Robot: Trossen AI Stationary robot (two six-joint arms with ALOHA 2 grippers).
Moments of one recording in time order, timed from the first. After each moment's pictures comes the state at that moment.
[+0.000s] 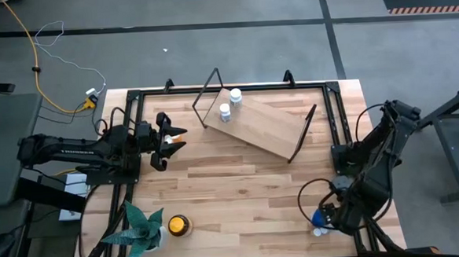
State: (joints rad) left arm 0.17 0.65 0.24 0.68 0.01 -0.13; right arm 0.95 1.40 1.24 -1.31 -0.22 2.28
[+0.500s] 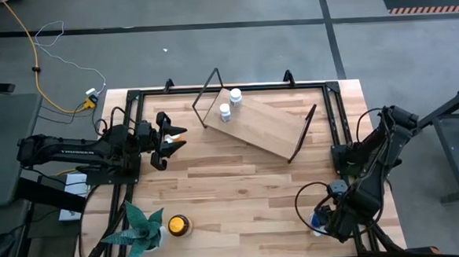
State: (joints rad) left arm 0.18 0.65 0.24 0.68 0.01 -0.14; right arm 0.95 1.49 1.24 -1.30 -0.22 2.35
